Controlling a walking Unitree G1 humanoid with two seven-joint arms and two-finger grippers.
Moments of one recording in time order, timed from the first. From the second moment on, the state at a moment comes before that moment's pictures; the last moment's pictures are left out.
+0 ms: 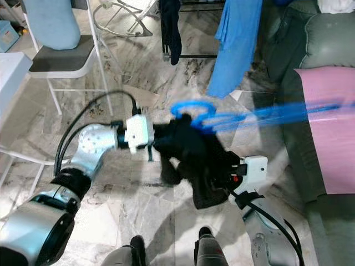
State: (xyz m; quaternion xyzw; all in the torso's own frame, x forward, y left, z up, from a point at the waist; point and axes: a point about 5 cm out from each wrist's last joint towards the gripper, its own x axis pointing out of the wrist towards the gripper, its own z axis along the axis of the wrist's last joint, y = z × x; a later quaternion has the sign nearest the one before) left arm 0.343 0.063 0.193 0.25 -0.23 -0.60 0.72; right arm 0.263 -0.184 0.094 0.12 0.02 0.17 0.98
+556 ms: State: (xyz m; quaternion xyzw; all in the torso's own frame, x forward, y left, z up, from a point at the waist) left arm 0.355 0.075 0.247 0.20 -0.29 -0.57 0.75; right arm 0.263 -0.222 0.049 0.06 0.11 0.05 0.99
